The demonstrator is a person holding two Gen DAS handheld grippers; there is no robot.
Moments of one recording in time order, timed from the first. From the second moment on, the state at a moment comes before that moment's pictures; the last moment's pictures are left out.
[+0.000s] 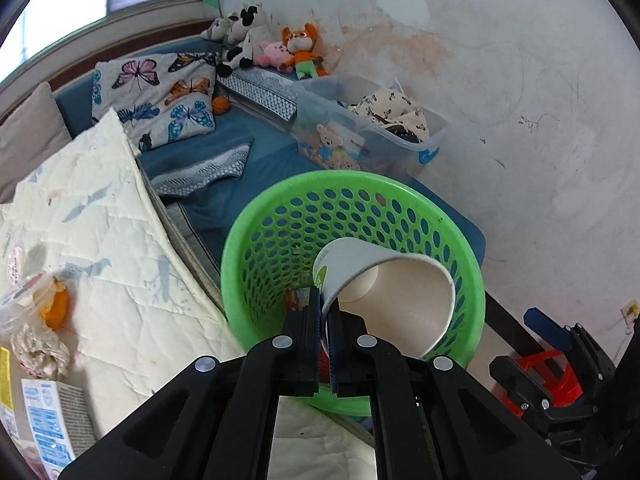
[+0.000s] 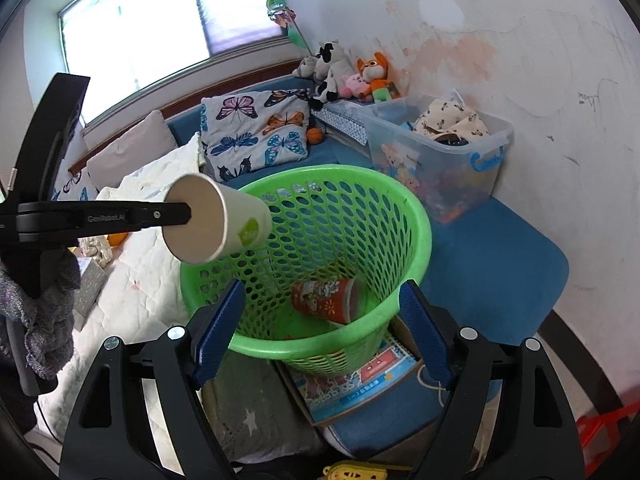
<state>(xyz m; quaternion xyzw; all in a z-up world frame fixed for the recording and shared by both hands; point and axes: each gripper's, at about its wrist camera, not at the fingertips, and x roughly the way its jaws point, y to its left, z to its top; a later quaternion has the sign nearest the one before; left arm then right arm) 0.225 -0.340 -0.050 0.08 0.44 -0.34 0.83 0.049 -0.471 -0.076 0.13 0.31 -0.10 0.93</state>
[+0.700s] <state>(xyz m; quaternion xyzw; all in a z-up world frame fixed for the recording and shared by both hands) 0.183 -0.210 -0.006 0.04 0.37 -0.31 0.88 0.053 -0.405 -0.063 0.12 0.31 -0.04 0.94</state>
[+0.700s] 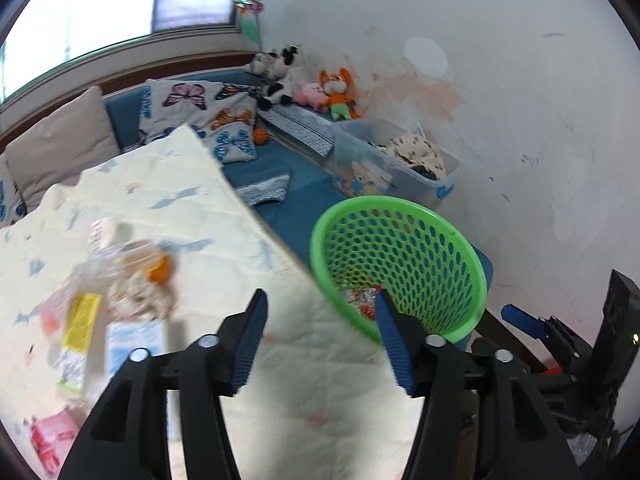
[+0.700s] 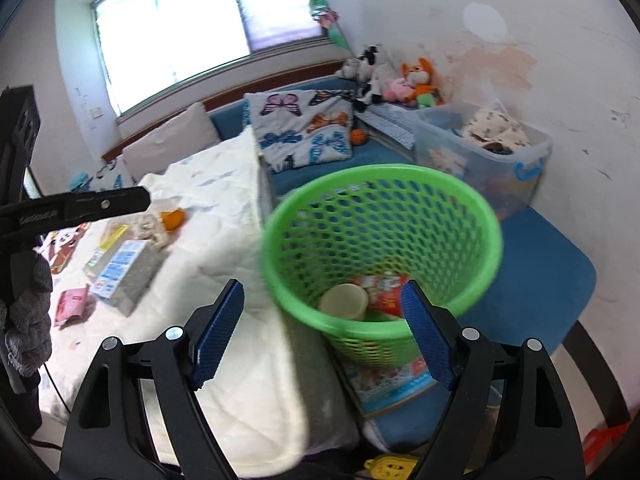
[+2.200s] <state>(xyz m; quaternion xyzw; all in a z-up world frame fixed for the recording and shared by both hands) 0.211 0.110 -0.070 -0.08 0.44 -0.10 0.89 0.202 -0.145 -0.109 0.05 0.42 0.10 0.90</state>
